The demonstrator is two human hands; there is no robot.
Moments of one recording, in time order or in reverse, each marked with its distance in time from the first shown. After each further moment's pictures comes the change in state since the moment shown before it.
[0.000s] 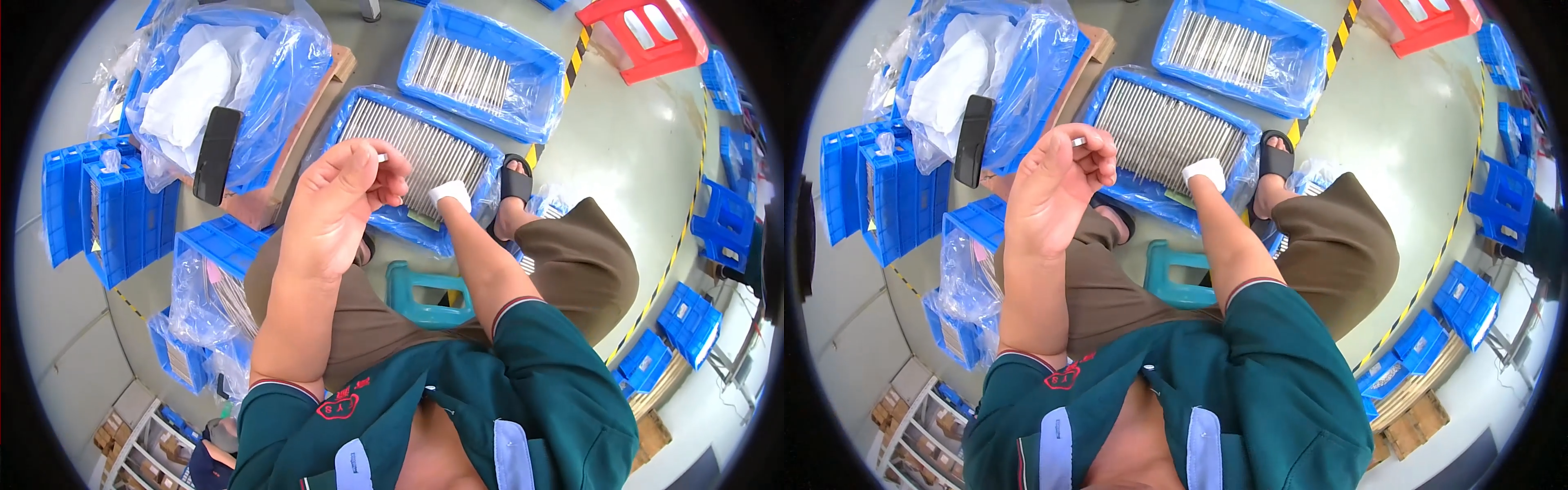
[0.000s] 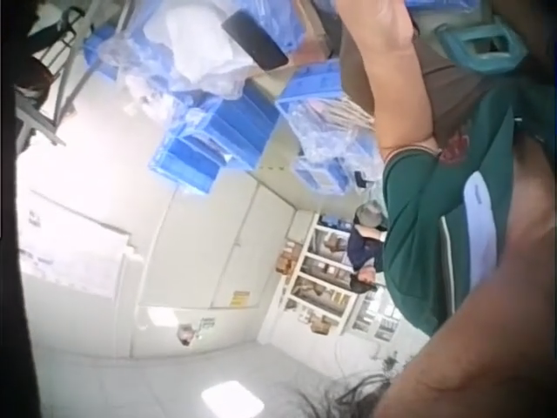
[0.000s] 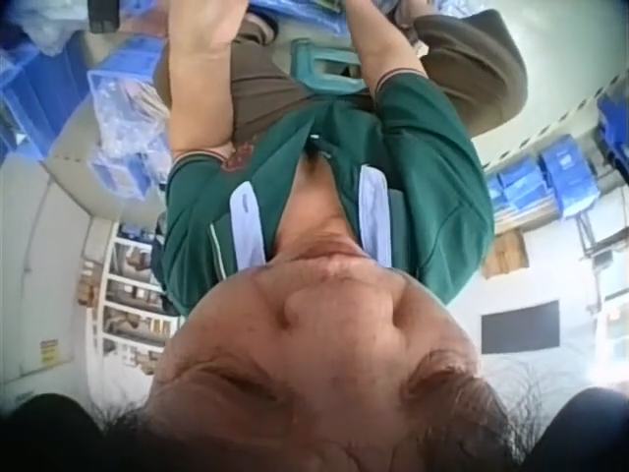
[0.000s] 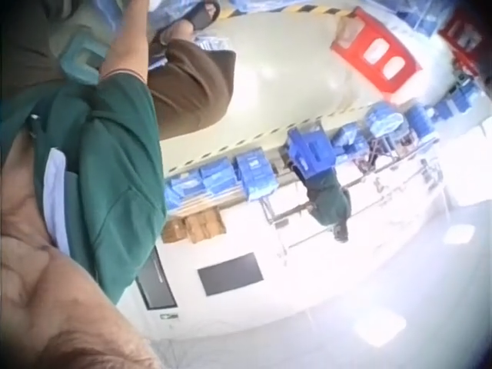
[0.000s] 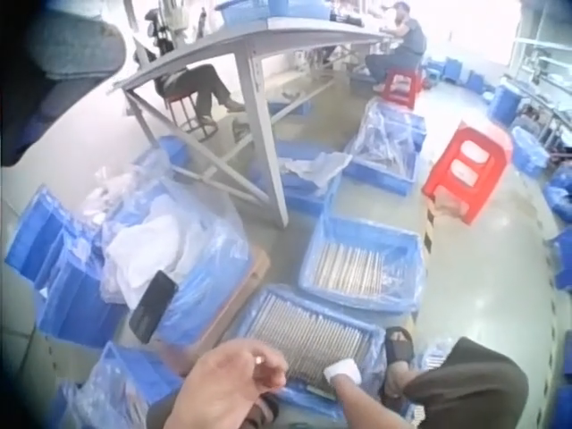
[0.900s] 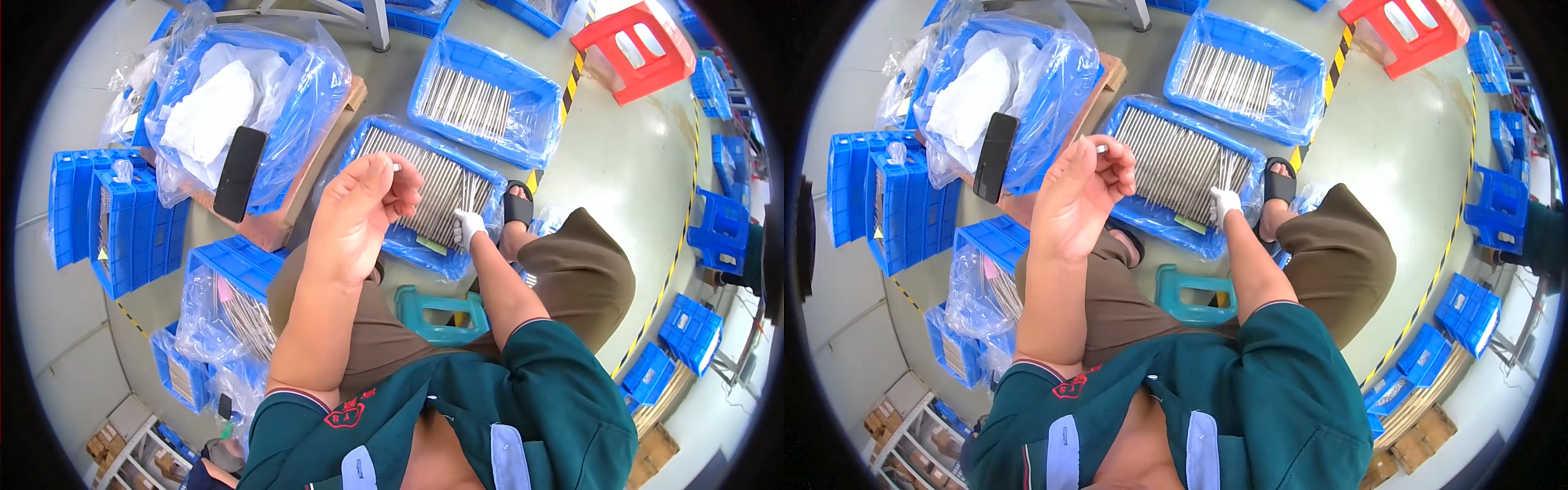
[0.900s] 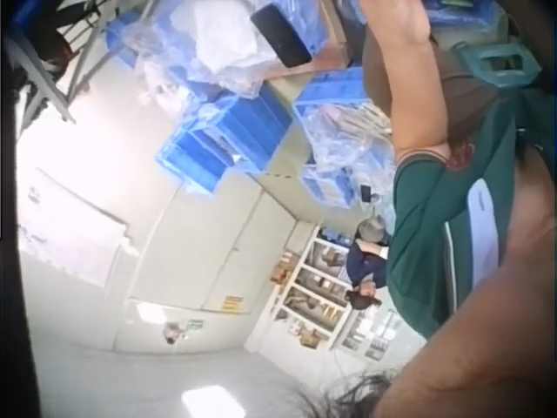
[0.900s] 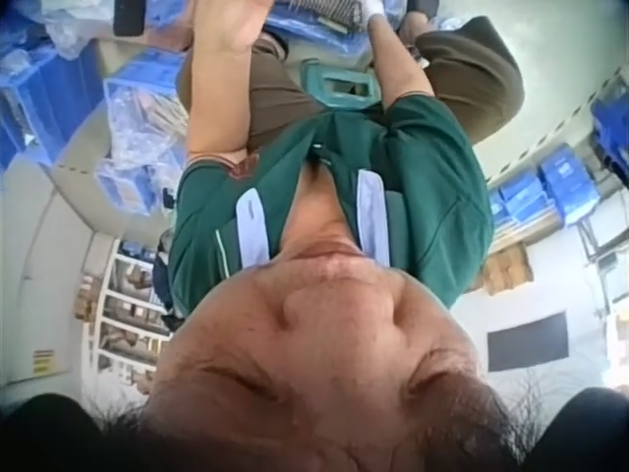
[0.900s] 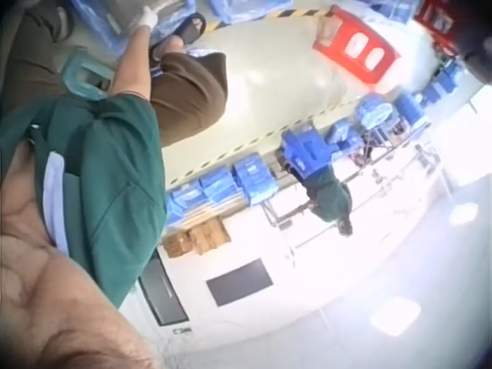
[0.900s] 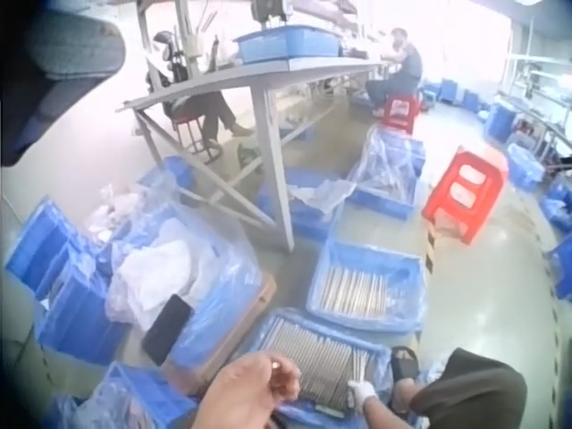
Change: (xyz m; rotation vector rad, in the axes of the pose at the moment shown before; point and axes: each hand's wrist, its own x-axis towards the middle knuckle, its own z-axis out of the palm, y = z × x) left_hand 0.004 0.008 -0.002 -0.080 0.012 0.018; right_hand 0.031 0.057 0.005 1.082 -0.467 0.127
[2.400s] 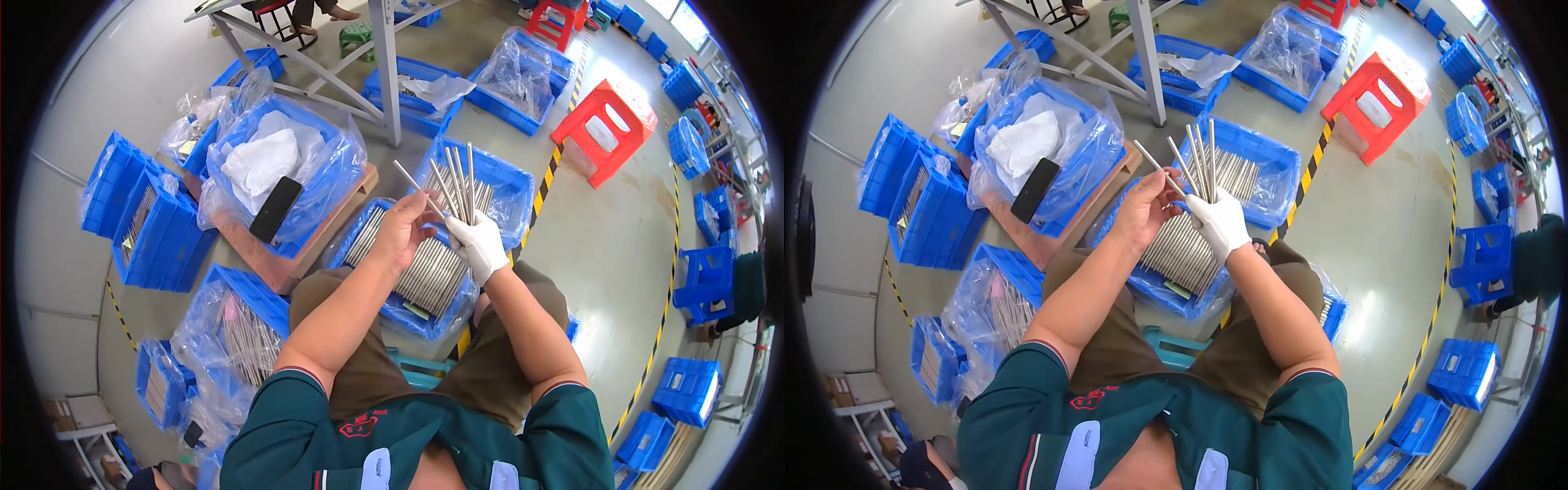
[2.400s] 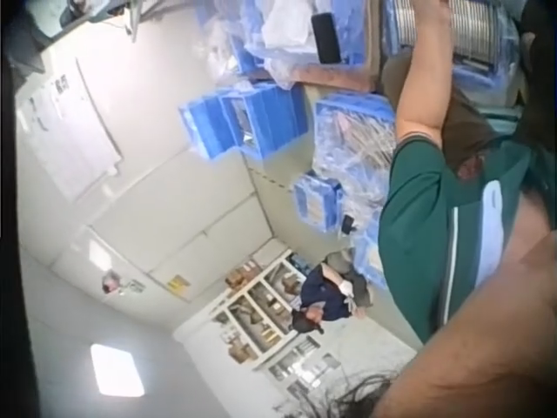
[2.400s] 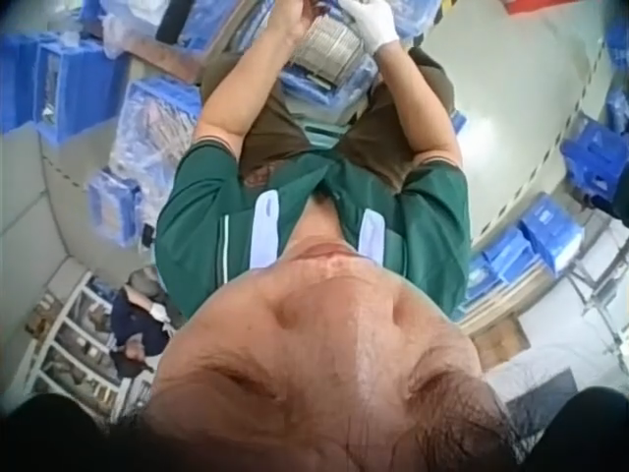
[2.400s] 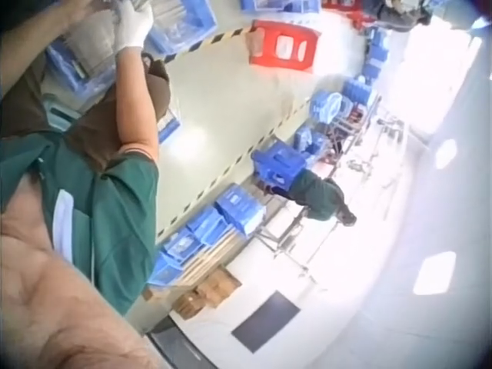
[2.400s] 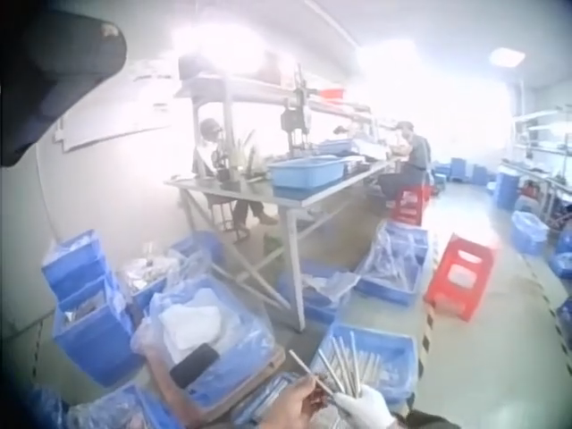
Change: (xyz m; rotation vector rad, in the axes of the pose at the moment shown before) left_hand 0.035 -0.056 0.036 -0.034 -0.034 0.036; right_hand -0.314 -0.139 0.034 -0.157 -0.383 -0.872
